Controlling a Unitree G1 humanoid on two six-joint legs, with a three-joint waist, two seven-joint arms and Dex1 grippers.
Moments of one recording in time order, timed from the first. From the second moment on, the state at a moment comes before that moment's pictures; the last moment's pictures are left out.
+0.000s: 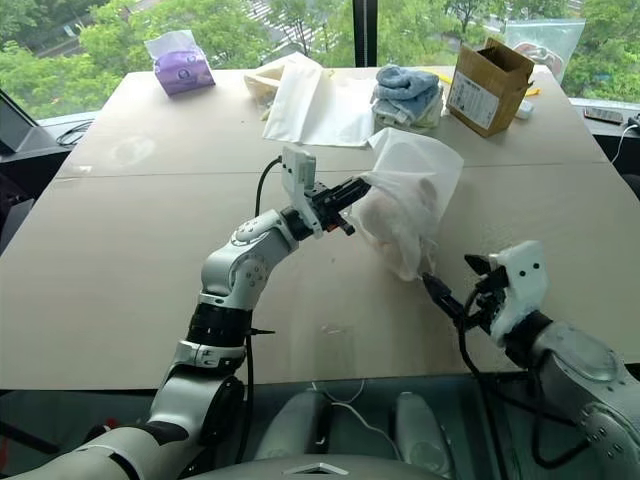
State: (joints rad) left arm -0.63 0.12 -0.03 0.10 -0.47 0.48 -0.61; right arm 0.16 -0.65 -0.16 -0.70 0.76 0.70 0.19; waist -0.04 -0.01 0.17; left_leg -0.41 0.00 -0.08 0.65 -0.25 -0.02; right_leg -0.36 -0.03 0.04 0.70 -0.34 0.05
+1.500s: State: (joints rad) left arm -1.12 0.13 0.10 0.11 -0.65 0.71 -0.52; right arm -0.41 -0.56 -0.49 -0.58 1.65 0.48 -0.07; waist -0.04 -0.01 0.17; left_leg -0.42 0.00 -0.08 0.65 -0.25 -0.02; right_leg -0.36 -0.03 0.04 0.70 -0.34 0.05
